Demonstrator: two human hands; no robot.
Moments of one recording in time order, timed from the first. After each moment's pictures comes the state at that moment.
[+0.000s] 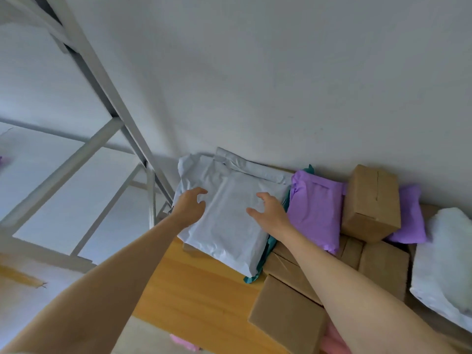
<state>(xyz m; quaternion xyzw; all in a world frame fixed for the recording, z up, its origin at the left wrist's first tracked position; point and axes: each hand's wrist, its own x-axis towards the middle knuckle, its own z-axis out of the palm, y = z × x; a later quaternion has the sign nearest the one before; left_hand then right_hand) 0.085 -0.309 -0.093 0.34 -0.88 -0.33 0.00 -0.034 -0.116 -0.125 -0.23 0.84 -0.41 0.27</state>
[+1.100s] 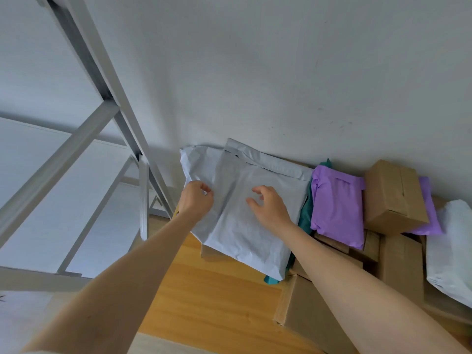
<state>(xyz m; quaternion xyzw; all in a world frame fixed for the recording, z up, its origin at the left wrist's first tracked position) 0.067 -0.378 -0.144 0.37 -0.84 -0.41 0.05 -0.007 -0.192 -0.135 -0.20 0.89 -0.35 0.18</state>
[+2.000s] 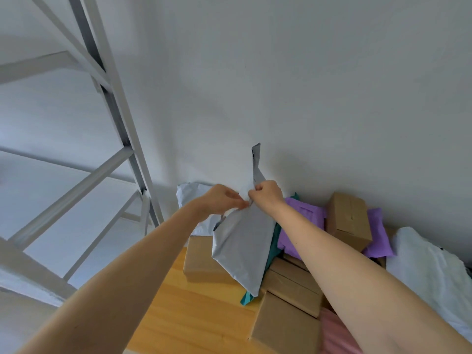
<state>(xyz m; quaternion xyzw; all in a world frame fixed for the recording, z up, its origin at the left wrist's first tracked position) 0.064 -0.288 0.006 0.20 -0.83 -0.52 -0.06 -0.013 -0.156 0.013 -0.18 0.88 -0.41 0.15</state>
